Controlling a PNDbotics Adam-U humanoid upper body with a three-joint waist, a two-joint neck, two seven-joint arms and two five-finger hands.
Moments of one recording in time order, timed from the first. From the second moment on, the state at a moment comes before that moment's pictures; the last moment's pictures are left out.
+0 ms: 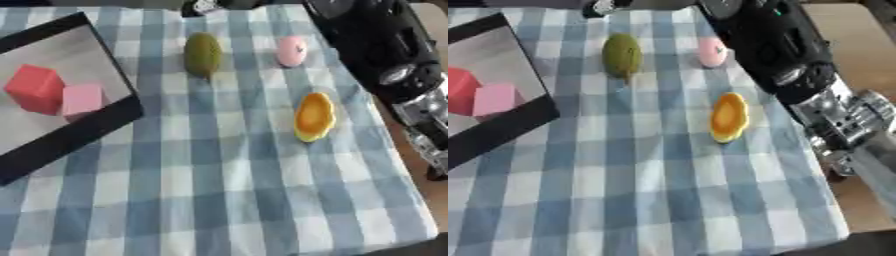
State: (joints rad) left arm -0.36 0.55 0.23 -1.77 0.18 -0.01 0.48; right arm -1.04 -0.63 0.30 -1.46 0.48 -0.11 0.60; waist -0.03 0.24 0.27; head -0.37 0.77
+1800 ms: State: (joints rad) left arm -0.36 0.54 0.23 -1.76 0.19 -0.01 0.46; right arm -0.98 -0.62 0.30 -1.15 0.49 -0.14 0.59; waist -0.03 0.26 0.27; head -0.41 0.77
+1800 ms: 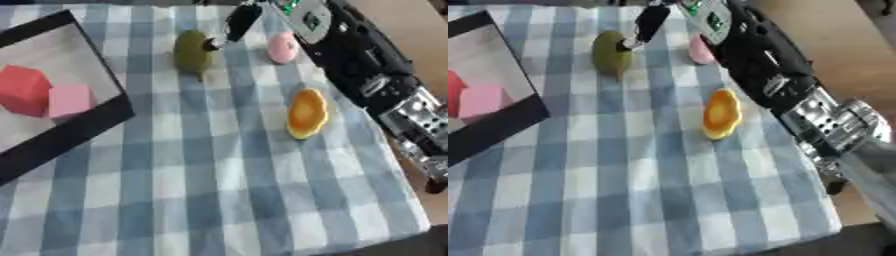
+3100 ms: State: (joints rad) left arm -0.38 0.53 0.23 -1.76 0.20 -0.02 0.45; right arm -0.97 -0.60 0.29 -1.06 0.45 -0.13 0.61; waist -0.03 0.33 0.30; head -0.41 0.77
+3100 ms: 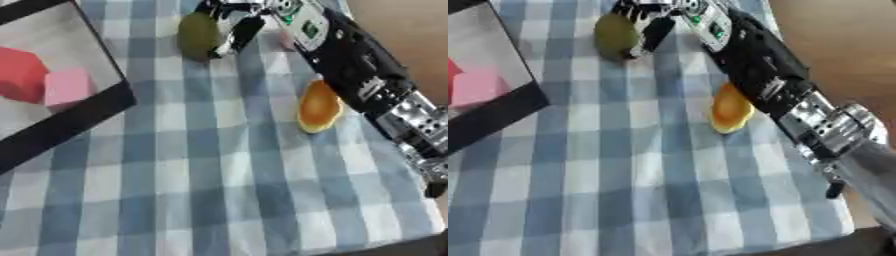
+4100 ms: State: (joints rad) left arm -0.38 0.53 0.23 -1.76 0.20 -0.02 0.44; right arm -0.97 -0.60 0.30 -1.10 0.45 -0.10 0.46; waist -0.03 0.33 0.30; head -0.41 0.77
